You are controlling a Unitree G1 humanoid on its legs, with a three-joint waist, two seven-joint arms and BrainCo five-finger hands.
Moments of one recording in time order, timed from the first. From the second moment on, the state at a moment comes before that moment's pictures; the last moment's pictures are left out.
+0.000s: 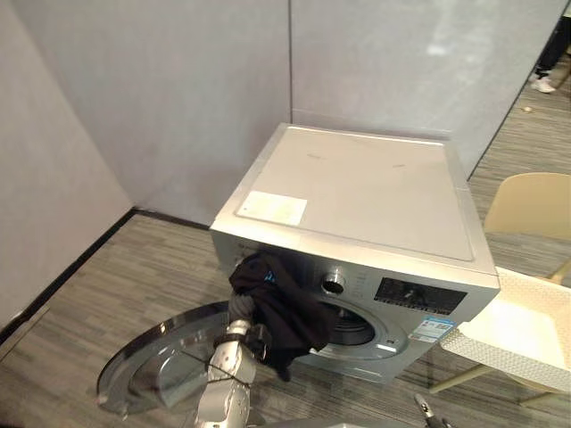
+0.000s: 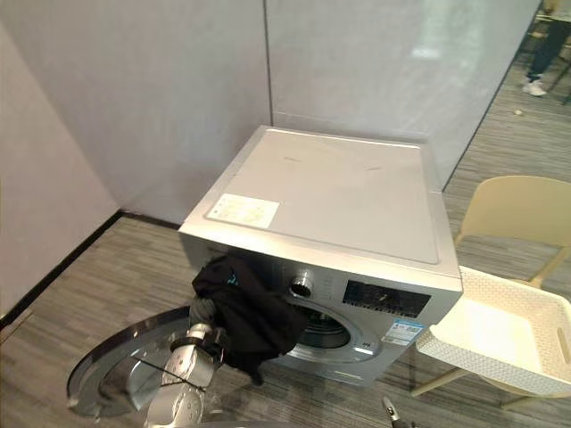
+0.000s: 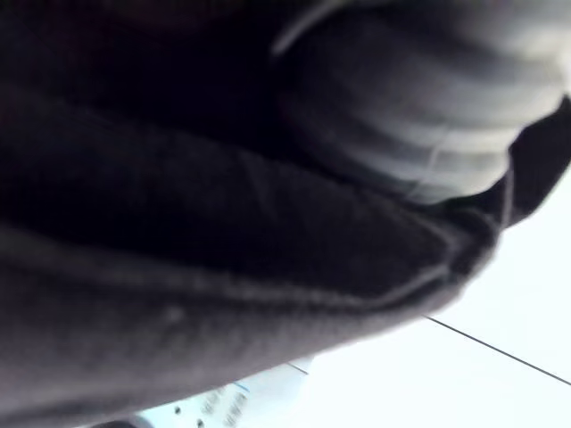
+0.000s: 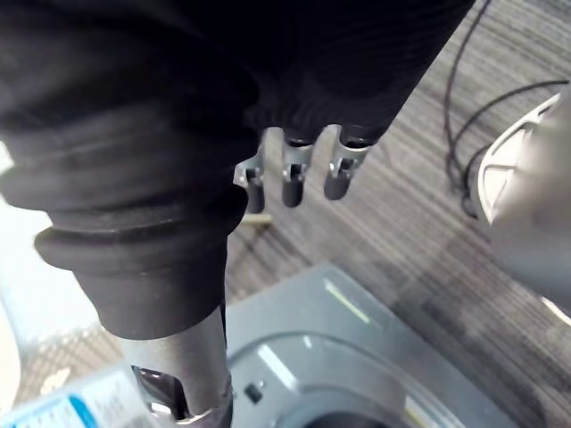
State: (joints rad) left arm 0.24 -0.06 -0.12 0.12 -0.38 -0.15 0.04; right arm 0.22 0.08 -0.39 0.84 0.58 -0.11 -0.13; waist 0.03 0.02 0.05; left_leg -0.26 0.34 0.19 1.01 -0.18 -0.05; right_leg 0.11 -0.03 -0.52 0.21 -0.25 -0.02
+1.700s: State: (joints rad) left arm 0.22 -0.01 -0.17 0.31 -0.45 -0.12 0.03; right arm 0.18 -0.05 -0.30 0.95 0.46 -0.11 -0.06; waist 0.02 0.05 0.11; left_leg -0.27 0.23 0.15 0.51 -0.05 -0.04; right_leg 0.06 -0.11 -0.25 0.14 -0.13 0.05
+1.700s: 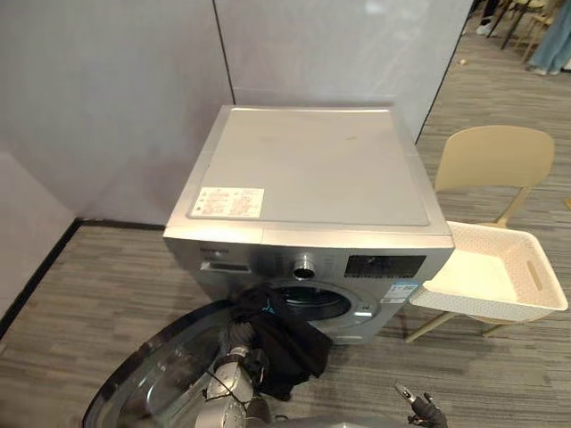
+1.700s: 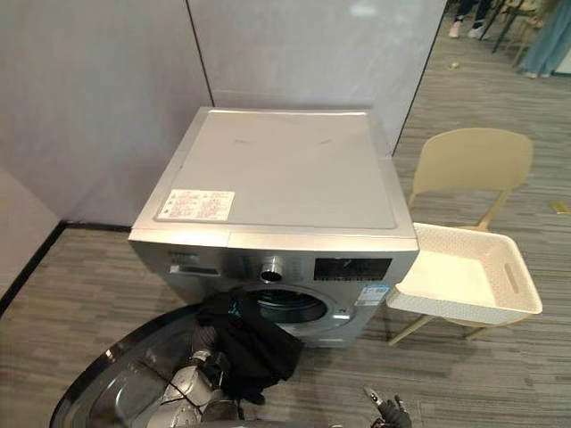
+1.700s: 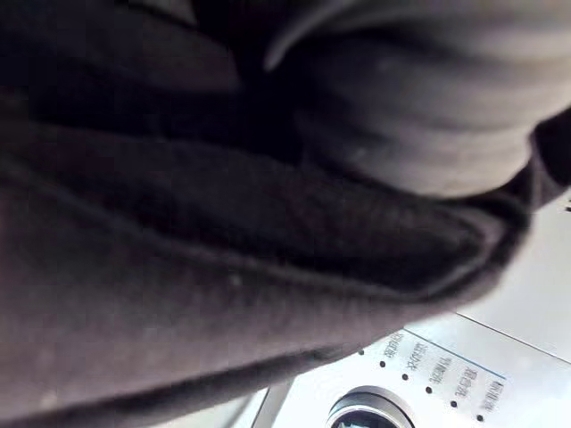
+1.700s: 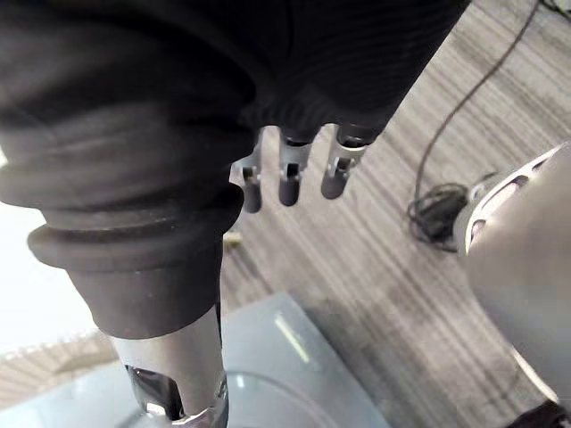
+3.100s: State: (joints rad) left arm -1.19 0.30 0.21 0.63 -0.75 -0.19 0.43; right arm -0.16 0.02 -0.15 0.37 0.64 -0.27 -0.17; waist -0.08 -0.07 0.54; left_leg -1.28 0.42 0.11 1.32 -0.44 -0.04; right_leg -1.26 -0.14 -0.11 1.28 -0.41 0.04
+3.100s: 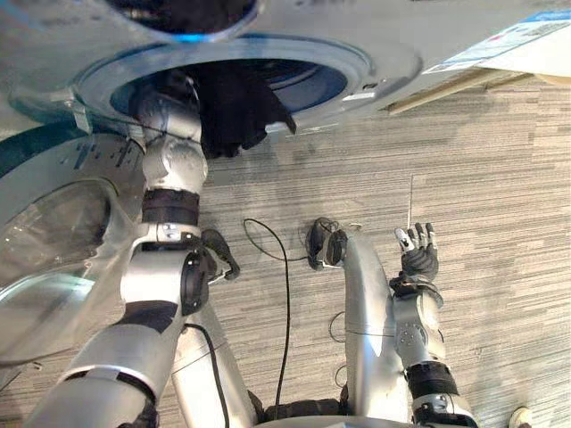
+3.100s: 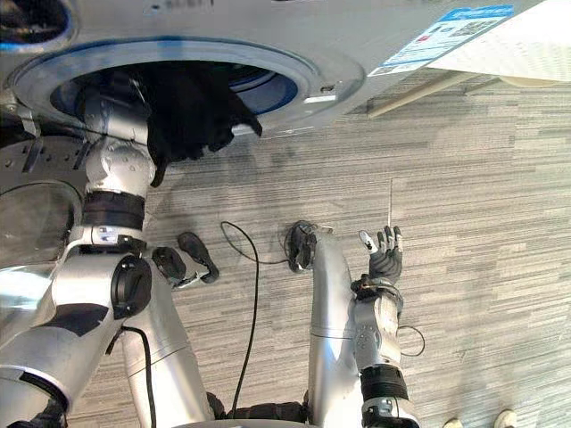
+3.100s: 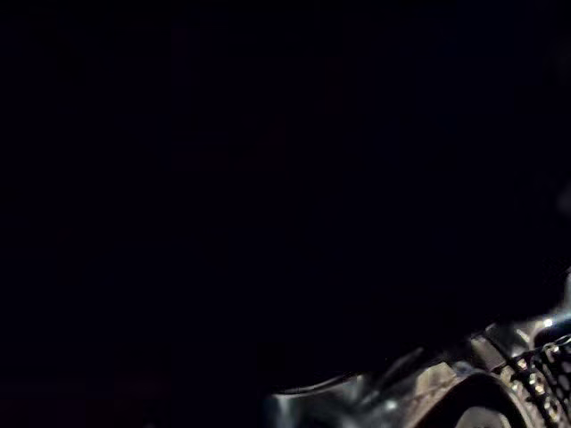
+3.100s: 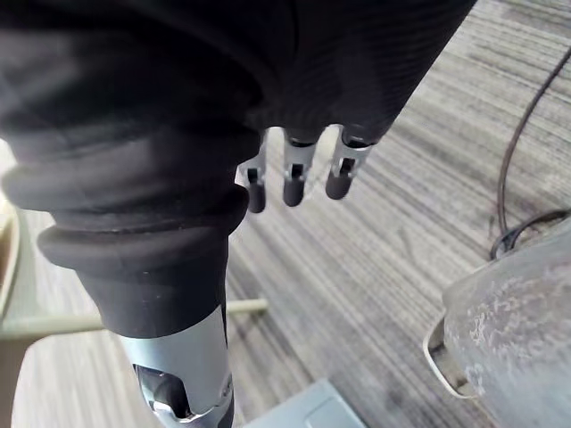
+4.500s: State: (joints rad) left arm -1.55 0.37 -0.20 0.96 -0.15 0.13 0.28; right arm -0.03 0.02 -0.17 0.46 0.81 -0.22 -0.08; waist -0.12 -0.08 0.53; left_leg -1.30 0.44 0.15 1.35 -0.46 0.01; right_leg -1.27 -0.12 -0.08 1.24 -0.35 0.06
